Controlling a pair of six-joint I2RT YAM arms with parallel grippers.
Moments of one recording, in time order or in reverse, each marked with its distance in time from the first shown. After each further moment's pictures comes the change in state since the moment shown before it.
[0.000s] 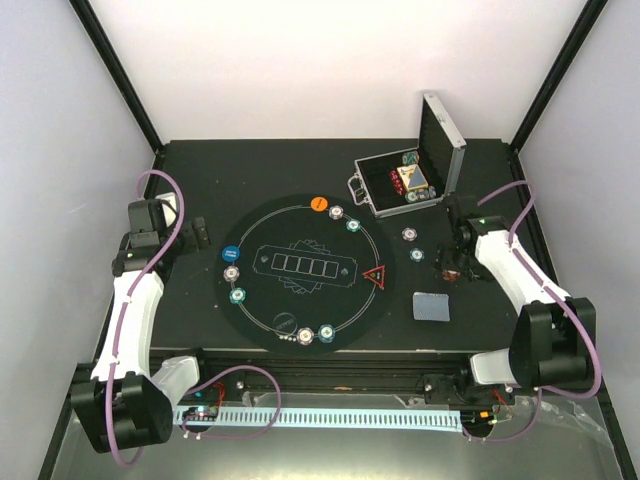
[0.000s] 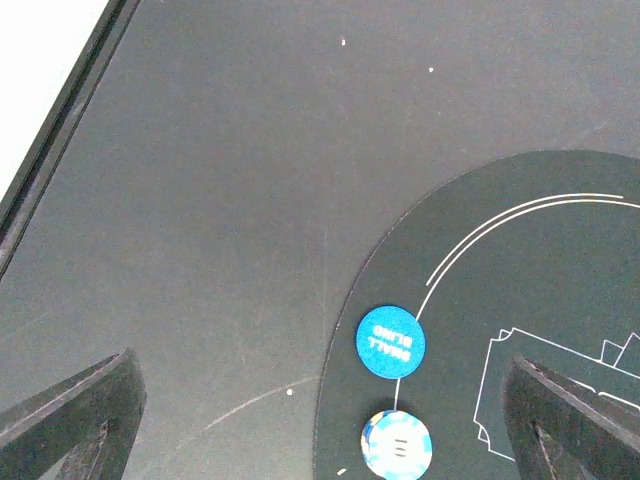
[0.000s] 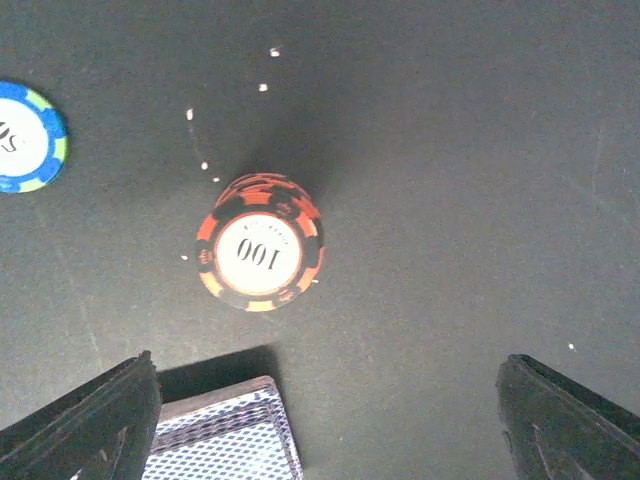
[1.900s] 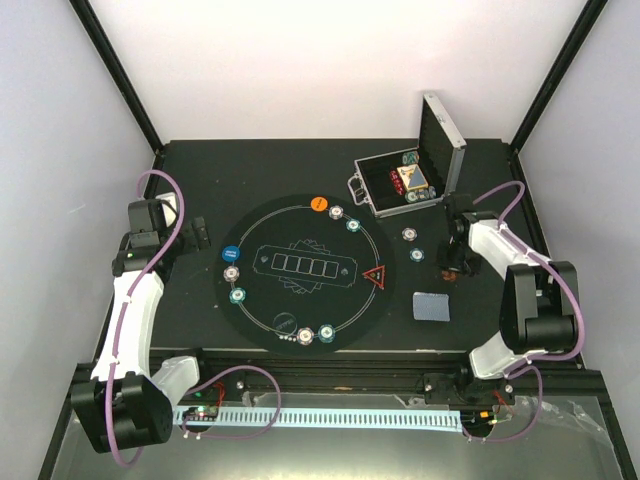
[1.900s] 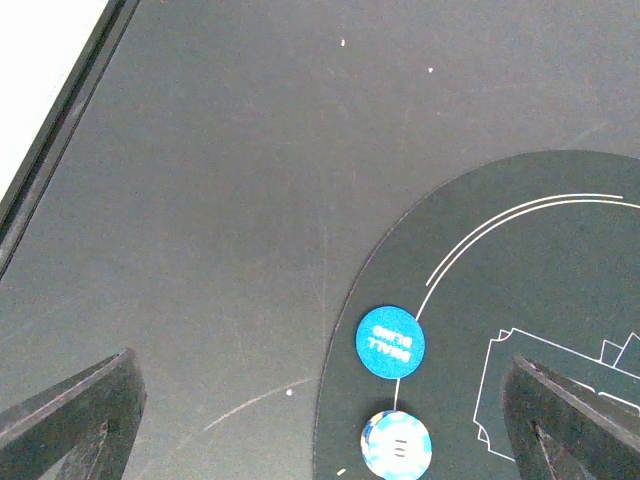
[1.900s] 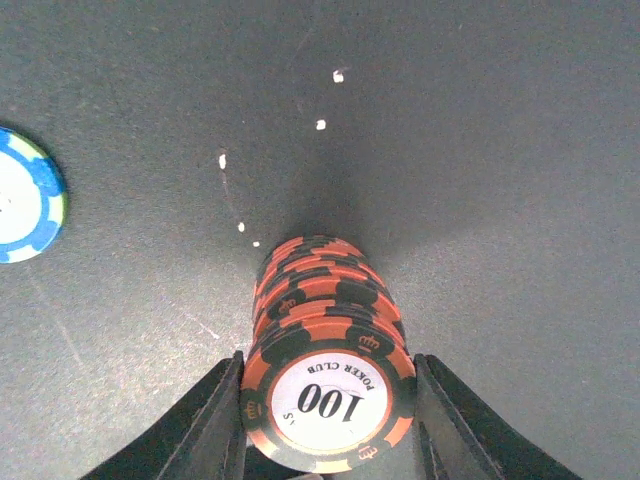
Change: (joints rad) left arm 0.000 0.000 0.000 0.000 0.000 0.000; right arm -0.066 0.192 -0.006 0.138 -0.097 -0.016
